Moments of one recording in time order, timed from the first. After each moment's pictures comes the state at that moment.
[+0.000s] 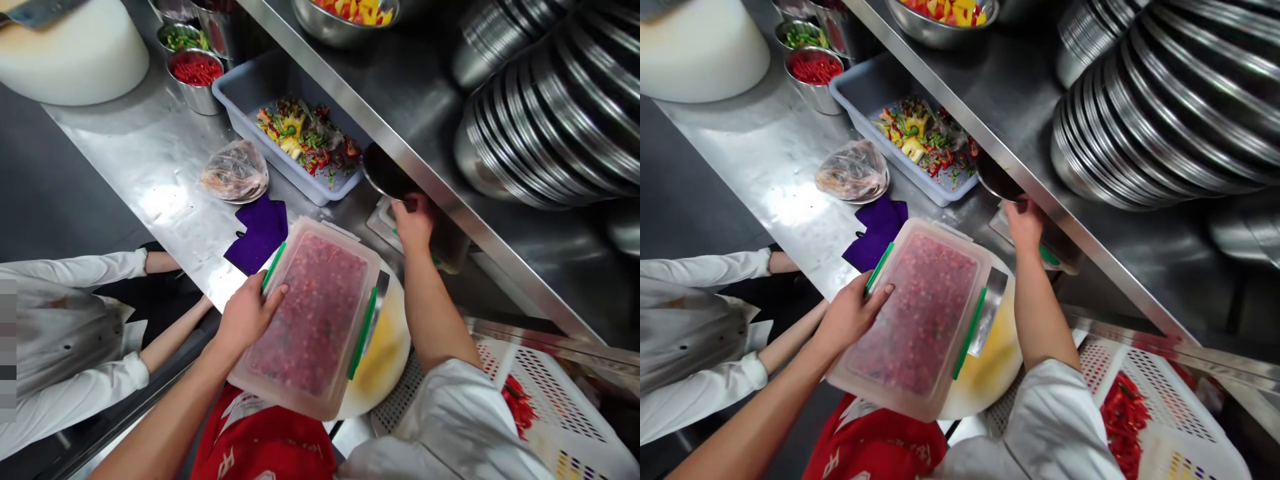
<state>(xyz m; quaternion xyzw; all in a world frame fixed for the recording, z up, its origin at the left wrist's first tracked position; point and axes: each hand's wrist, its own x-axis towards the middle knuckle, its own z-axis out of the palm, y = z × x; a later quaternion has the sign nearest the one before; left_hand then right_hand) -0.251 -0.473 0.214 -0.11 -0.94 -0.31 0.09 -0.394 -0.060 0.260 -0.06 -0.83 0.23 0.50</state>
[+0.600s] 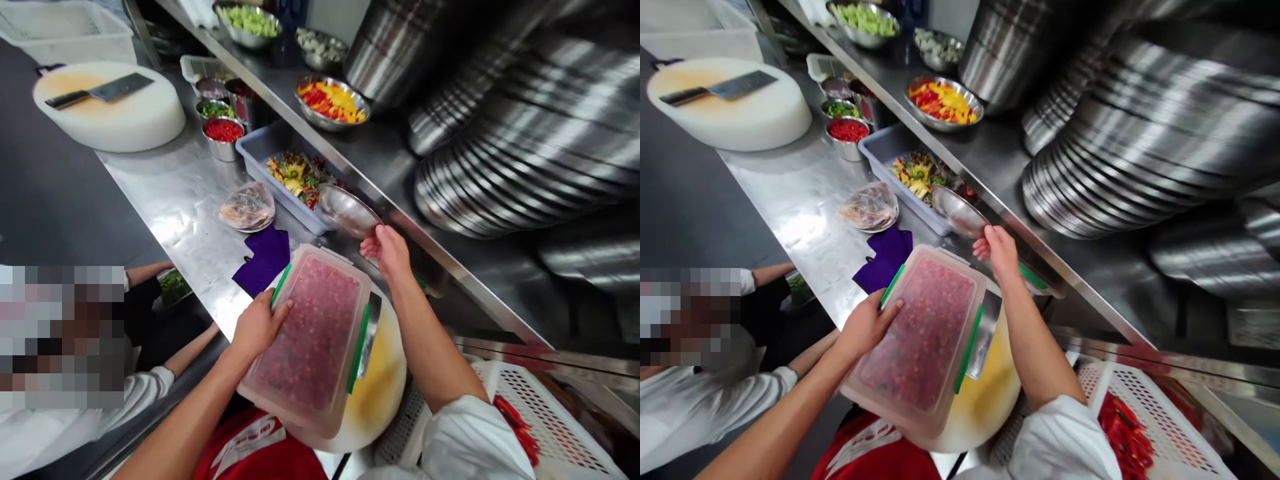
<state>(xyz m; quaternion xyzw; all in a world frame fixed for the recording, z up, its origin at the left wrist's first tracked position) -0.256 -0.469 0.211 -0.12 -0.94 -0.30 0.09 -0.327 -0.149 0.291 0.10 -0.71 0.60 0.36</state>
